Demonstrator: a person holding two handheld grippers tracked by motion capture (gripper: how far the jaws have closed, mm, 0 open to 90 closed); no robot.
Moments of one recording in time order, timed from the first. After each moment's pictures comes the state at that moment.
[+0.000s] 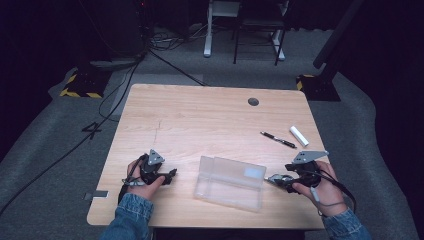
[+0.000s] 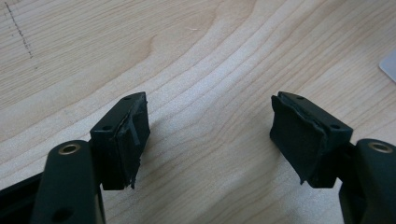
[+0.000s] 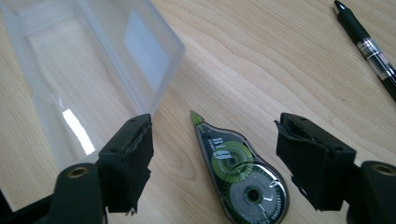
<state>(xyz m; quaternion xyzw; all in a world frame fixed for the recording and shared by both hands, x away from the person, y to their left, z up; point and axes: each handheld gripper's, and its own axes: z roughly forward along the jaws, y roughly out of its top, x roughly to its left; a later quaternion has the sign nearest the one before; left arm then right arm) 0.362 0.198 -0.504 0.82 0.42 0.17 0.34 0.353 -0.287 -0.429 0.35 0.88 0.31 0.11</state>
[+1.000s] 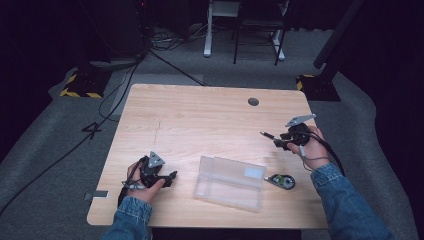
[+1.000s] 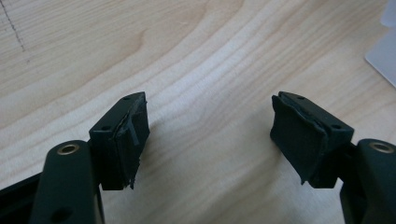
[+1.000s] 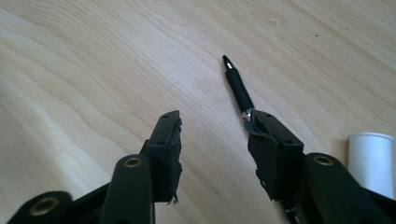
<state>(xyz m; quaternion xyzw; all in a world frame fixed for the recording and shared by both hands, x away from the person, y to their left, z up) 0.352 0.197 -0.504 0.82 0.42 0.17 0.34 0.480 -0.296 -0.436 0.36 0.88 0.28 0.15</state>
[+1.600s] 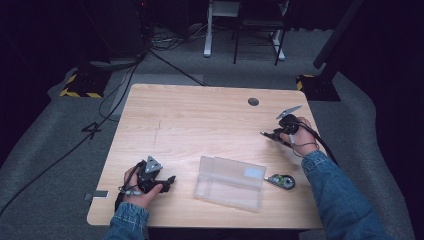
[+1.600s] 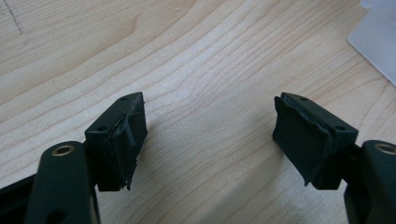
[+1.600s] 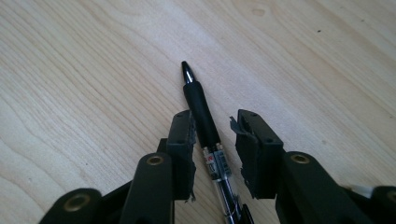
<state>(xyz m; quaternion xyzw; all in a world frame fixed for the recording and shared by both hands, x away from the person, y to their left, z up) 0.342 0.201 -0.504 0.82 0.42 0.16 0.35 0.538 -0.288 -0.465 0.36 0.89 0.24 0.13</state>
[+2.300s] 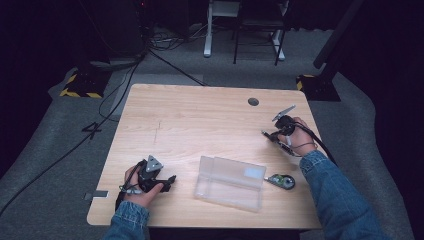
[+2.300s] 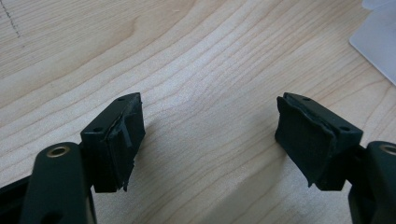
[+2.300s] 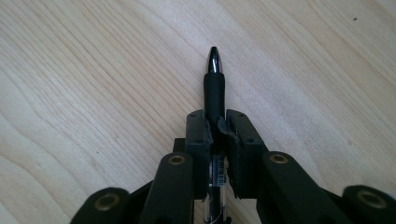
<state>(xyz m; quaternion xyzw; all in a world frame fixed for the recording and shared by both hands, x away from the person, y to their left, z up) 0.344 0.200 -0.504 0.83 0.42 0.16 0.34 0.539 -0.279 -0.467 0.34 0.91 0.21 0.10</state>
